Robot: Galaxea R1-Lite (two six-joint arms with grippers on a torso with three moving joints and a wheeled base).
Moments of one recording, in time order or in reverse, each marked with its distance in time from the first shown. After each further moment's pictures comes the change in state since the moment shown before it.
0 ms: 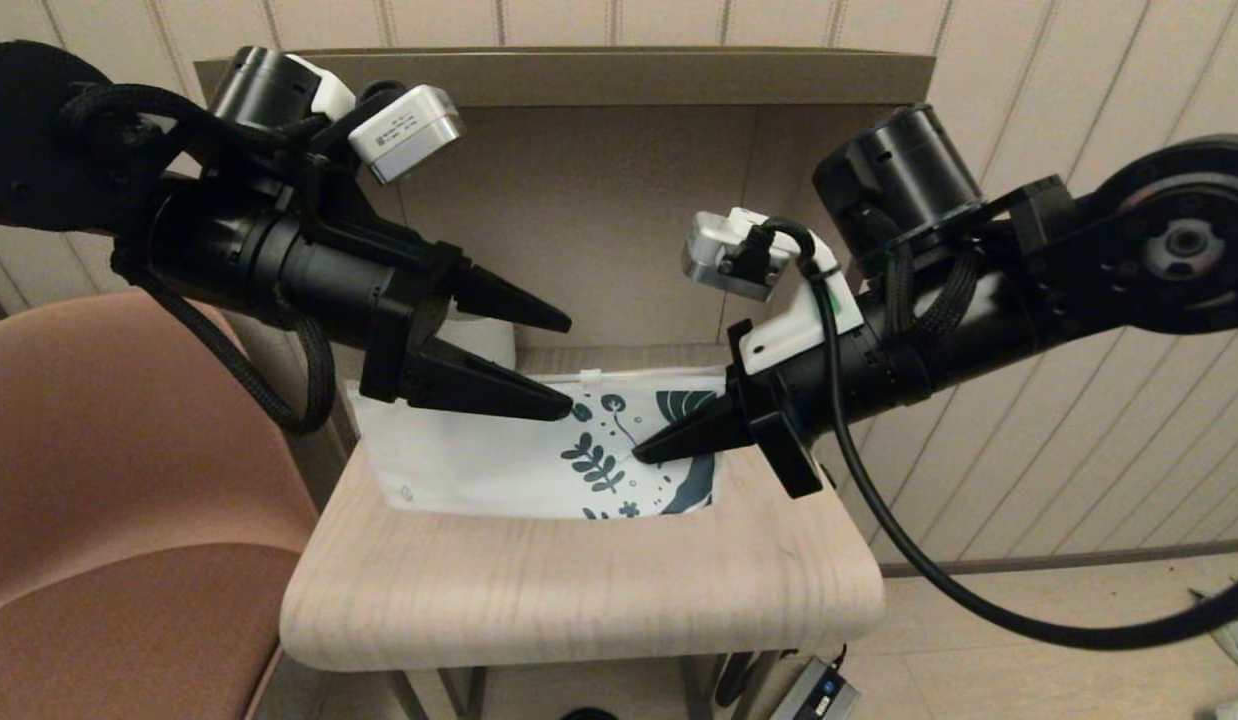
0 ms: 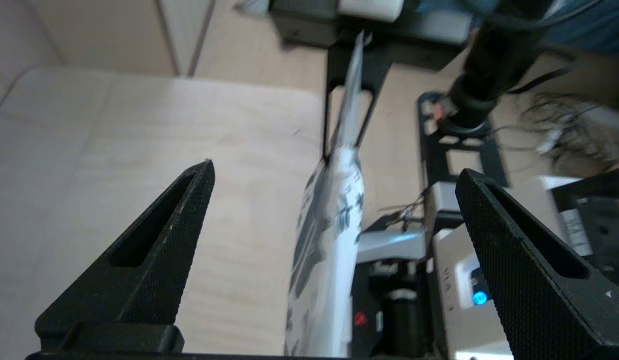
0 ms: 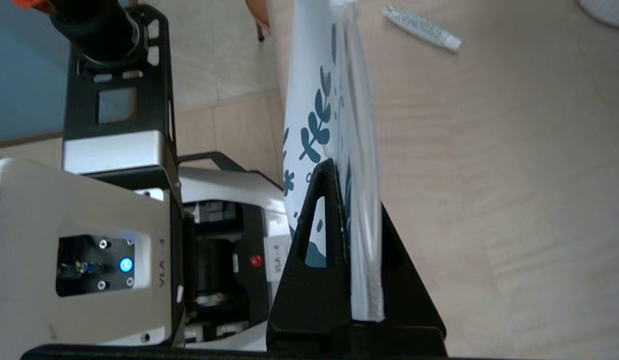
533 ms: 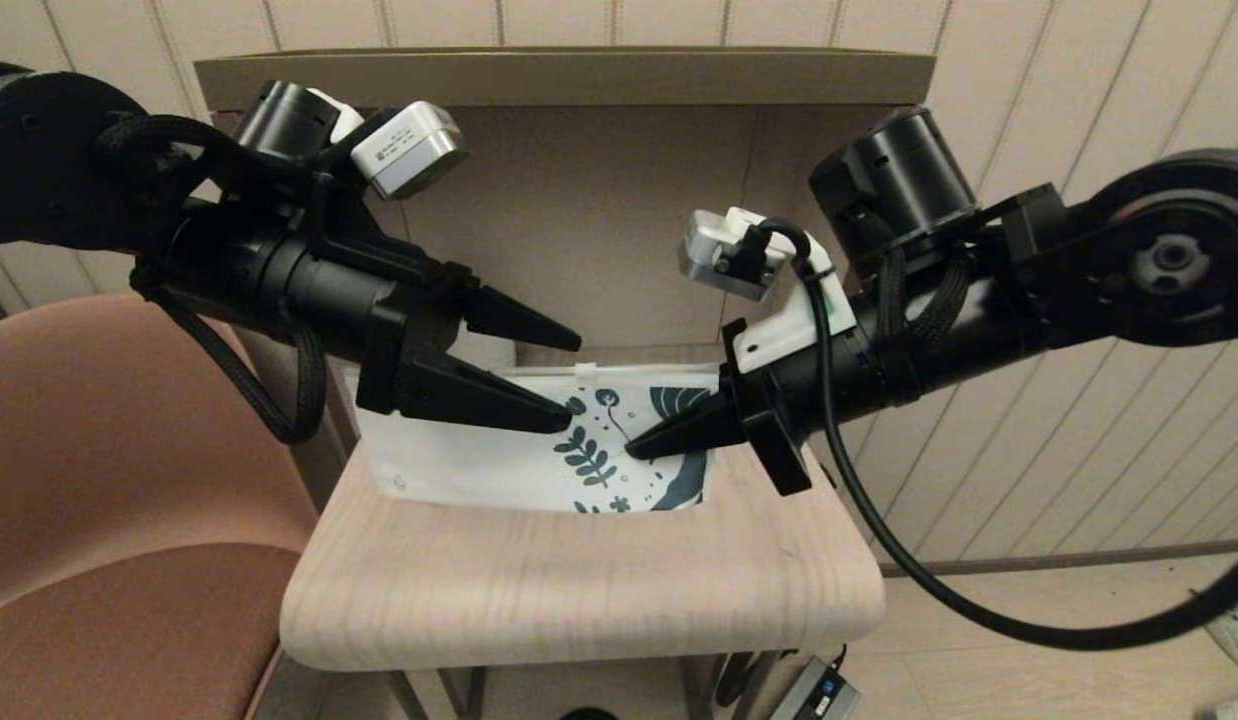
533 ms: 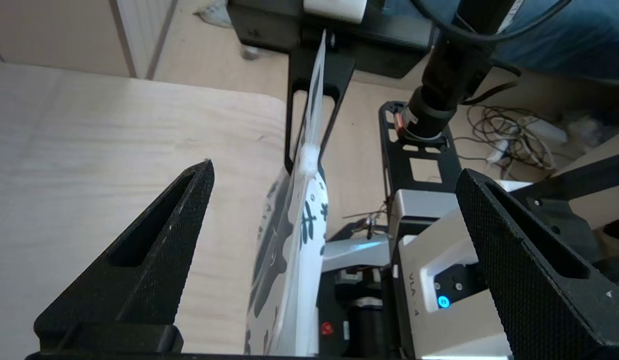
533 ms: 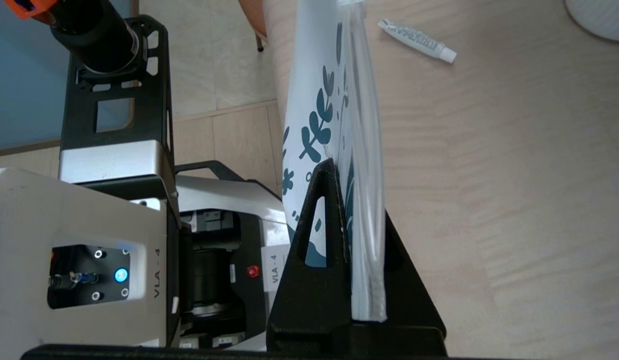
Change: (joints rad) left arm -0.002 0.016 0.032 0.009 -0.093 -0.014; right arm 0.000 0.000 0.024 -0.059 0.011 0.014
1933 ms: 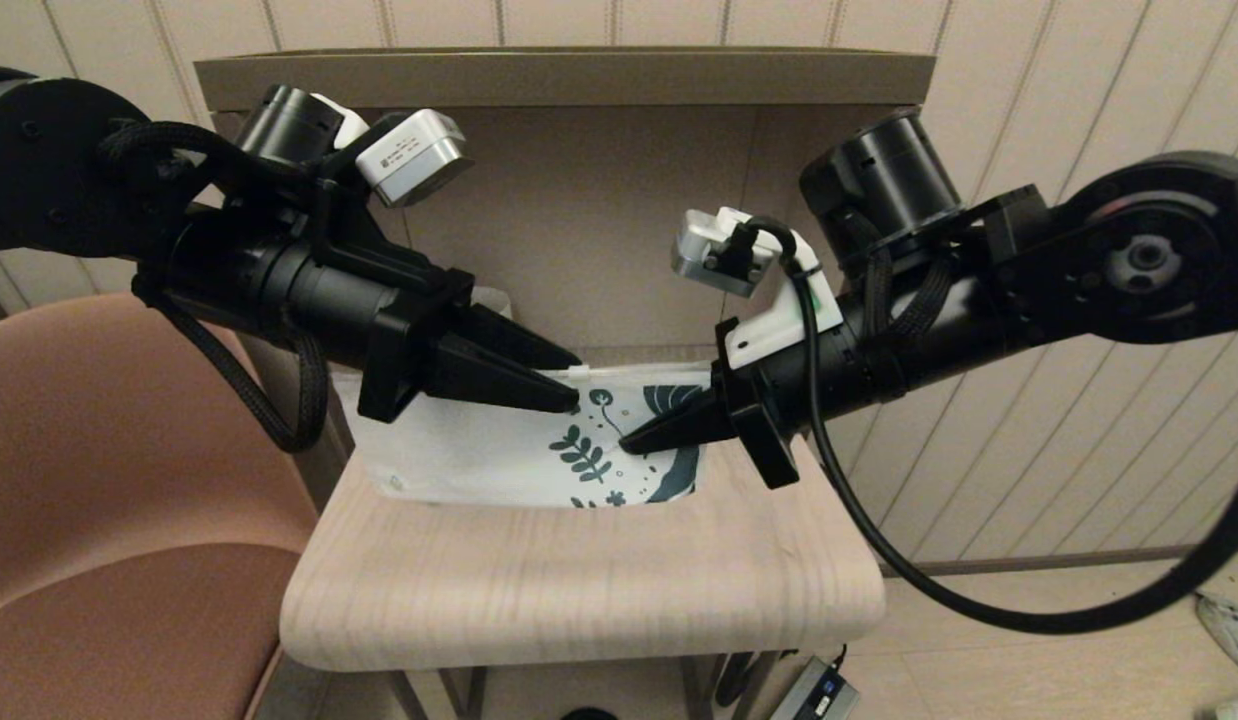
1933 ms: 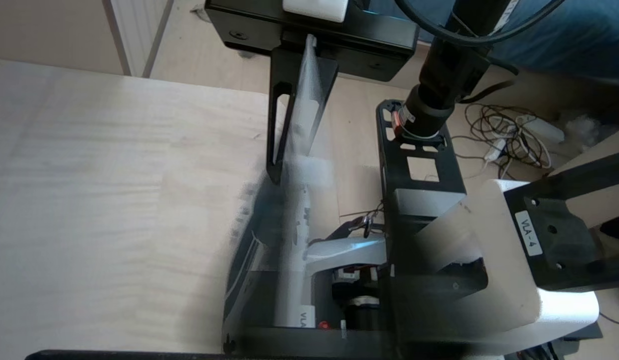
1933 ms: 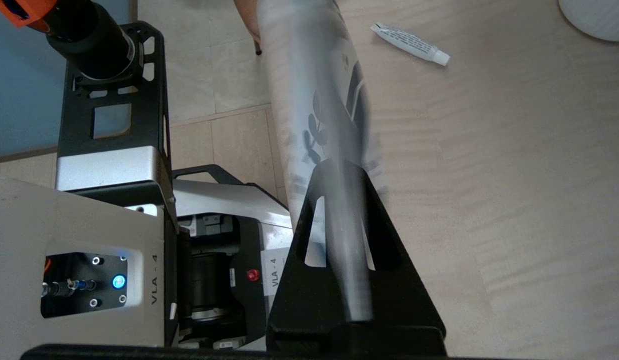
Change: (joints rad) left arm -0.010 -0.009 0.018 -0.011 0.006 -0.007; right arm -0.002 0.020 -0.017 -0.003 0.000 0.015
